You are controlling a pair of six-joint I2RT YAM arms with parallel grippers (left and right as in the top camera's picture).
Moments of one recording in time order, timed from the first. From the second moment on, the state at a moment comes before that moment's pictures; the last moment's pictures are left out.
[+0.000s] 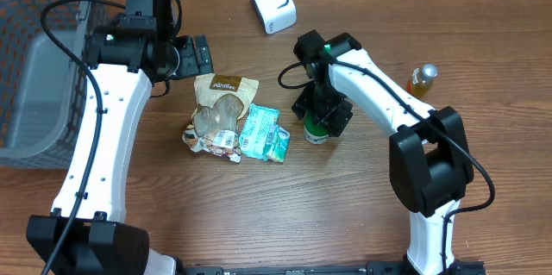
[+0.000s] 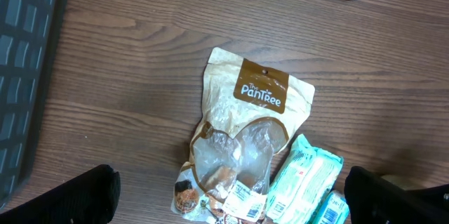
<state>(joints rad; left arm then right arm) -0.11 1.67 1.69 -1.13 -0.03 -0.32 0.48 2.10 1.70 -1.27 -0.11 1.06</state>
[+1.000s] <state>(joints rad) -0.11 1.67 1.69 -1.13 -0.03 -0.32 0.48 2.10 1.70 -1.26 0.22 0.65</state>
